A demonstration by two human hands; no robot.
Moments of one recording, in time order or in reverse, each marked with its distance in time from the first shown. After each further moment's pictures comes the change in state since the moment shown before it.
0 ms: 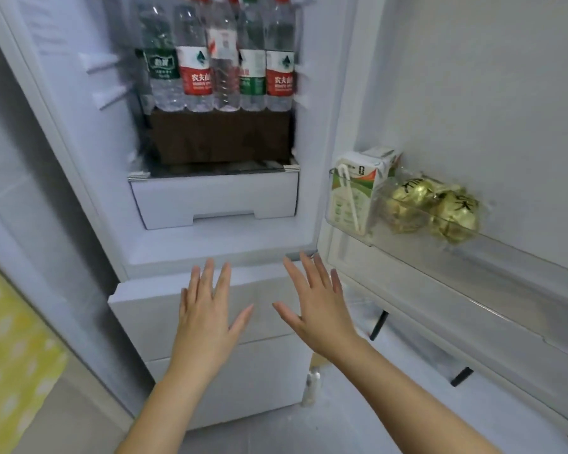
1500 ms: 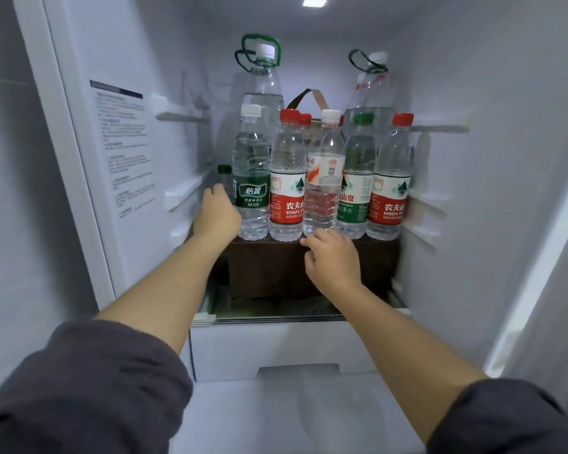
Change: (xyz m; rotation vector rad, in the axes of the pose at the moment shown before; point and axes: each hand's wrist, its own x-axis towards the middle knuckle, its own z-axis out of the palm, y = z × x) left_hand 0.446 -0.107 -0.164 -0.109 0.412 -0.221; right_hand 0.413 -0.077 -0.055 -0.072 0.529 -0.198
